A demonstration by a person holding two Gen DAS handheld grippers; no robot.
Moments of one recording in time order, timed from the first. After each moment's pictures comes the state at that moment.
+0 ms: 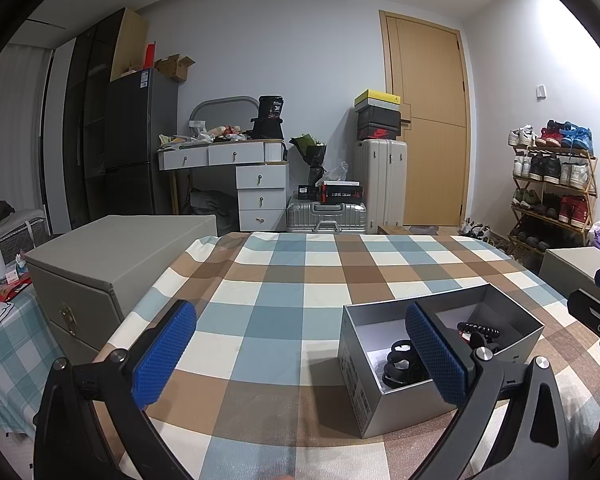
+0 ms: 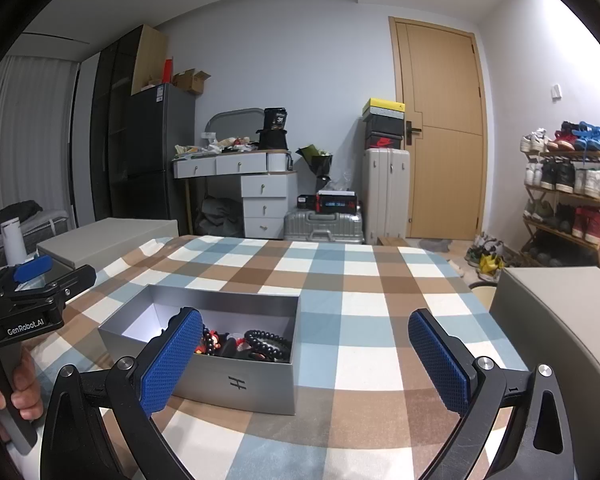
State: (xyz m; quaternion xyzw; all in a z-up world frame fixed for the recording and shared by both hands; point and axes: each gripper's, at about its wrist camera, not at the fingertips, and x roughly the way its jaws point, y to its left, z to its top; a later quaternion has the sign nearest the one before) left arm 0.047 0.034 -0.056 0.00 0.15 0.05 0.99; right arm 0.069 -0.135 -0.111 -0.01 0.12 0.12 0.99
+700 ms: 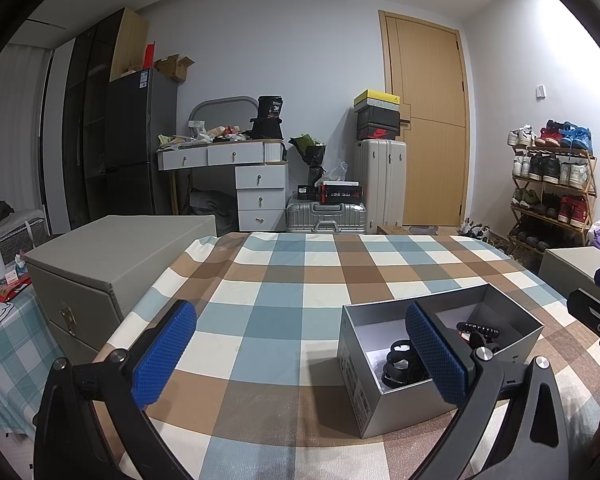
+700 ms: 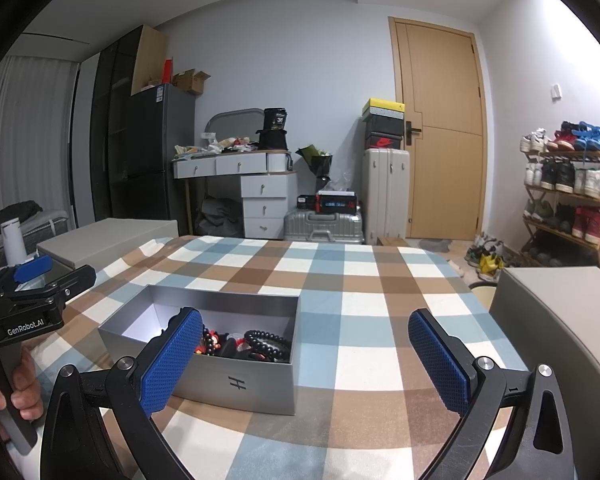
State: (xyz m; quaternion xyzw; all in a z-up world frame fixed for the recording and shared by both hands) left arm 0.047 0.033 -0.056 0.00 0.15 0.05 0.99; right arm 0.069 -0.135 -0.111 -0.01 0.12 0.12 0.99
